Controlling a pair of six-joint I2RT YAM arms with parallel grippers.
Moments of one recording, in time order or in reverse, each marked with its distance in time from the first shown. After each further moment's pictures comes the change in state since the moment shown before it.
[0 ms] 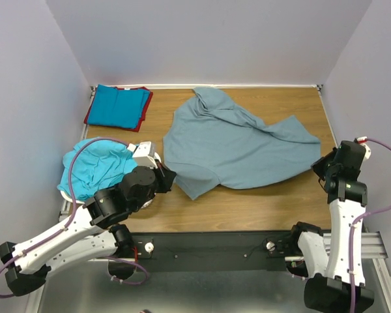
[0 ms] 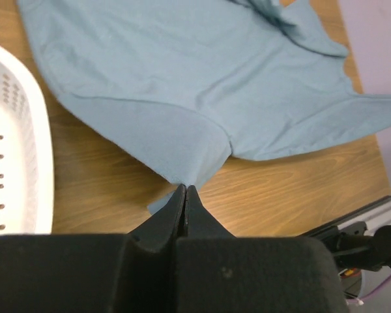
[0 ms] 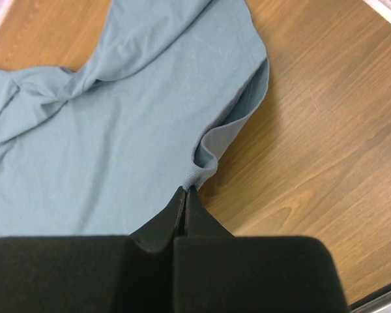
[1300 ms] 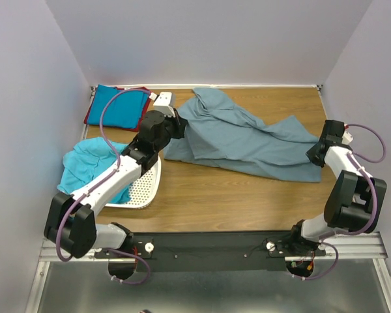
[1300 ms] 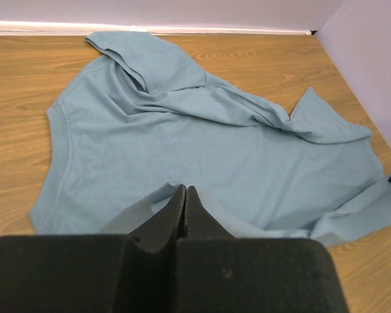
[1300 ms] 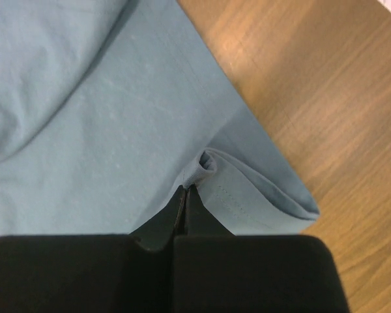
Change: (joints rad) left arm 0.472 0.628 0.190 0.705 0.410 0.410; right arm 0.000 0.734 0.070 0.344 0.138 0.005
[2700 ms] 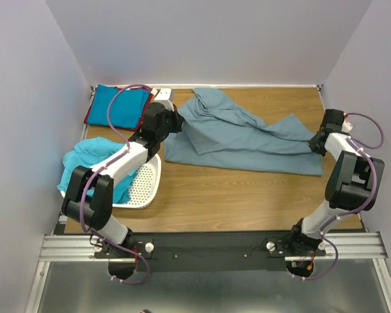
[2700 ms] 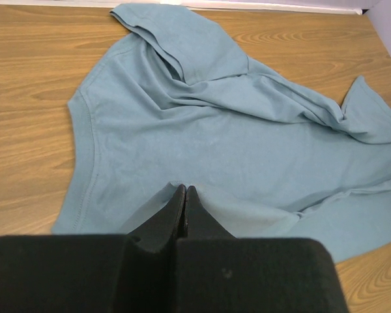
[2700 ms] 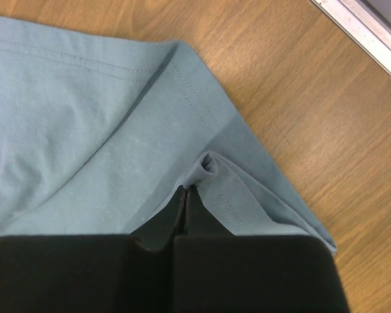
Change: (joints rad) left arm 0.124 0.250 0.078 0.074 0.094 0.019; right arm 0.000 0.217 0.195 0.035 0.026 -0.033
